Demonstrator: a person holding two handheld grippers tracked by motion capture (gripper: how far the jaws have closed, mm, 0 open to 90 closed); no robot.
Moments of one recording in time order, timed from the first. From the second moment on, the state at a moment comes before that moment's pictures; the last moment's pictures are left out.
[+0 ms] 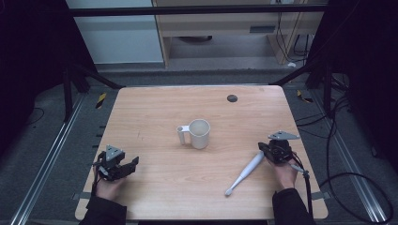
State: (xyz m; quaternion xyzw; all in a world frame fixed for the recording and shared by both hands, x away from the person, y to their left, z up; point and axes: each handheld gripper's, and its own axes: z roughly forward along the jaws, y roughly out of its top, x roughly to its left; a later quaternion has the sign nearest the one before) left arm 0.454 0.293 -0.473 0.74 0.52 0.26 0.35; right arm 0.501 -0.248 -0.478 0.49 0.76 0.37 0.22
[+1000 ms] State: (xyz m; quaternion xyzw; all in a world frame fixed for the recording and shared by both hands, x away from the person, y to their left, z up) left arm 0.454 0.294 -0.472 0.74 0.51 0.26 0.34; right arm 0.495 -0.251 -0.485 0.49 0.78 0.32 0.23
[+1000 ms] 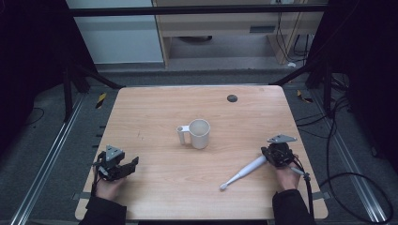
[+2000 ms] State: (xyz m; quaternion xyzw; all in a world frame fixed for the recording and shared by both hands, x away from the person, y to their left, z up) left arm 0.453 0.294 -0.472 0.74 0.51 0.26 0.34; right arm 0.468 -0.263 -0.484 0.50 0.78 0.30 0.22
